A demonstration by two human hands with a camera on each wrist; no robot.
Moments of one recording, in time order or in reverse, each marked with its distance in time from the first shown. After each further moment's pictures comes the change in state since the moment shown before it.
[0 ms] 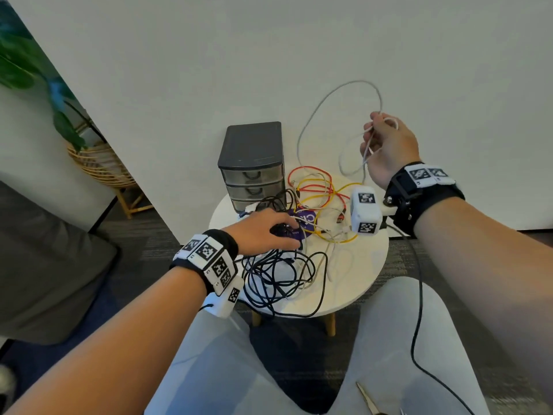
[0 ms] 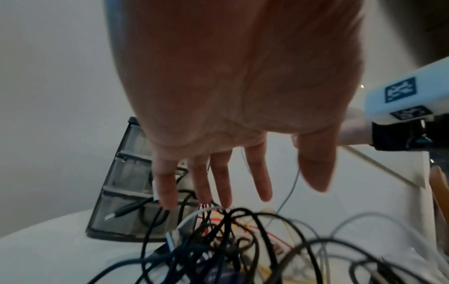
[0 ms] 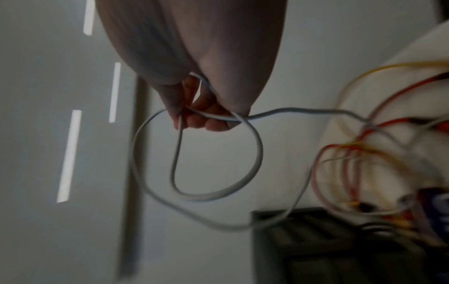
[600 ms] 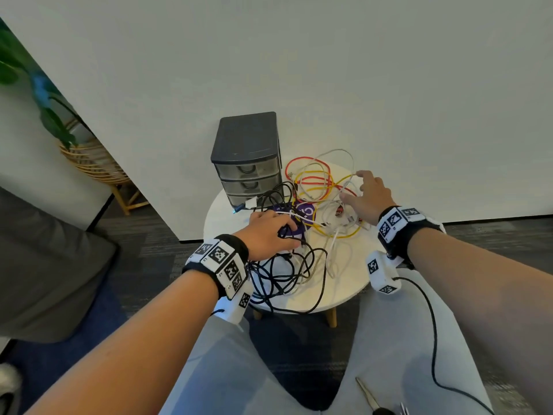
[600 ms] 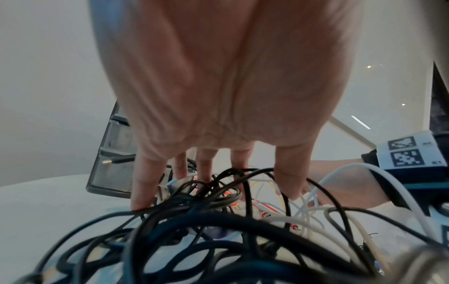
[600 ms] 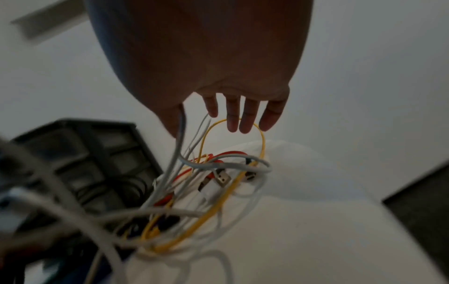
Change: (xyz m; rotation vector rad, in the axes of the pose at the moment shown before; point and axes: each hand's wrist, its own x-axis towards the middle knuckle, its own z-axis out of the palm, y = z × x) left_hand 0.016 0.008 0.025 0.071 0.011 -0.095; right_hand -0.001 0.093 -0.075 -1.380 -0.199 0.057
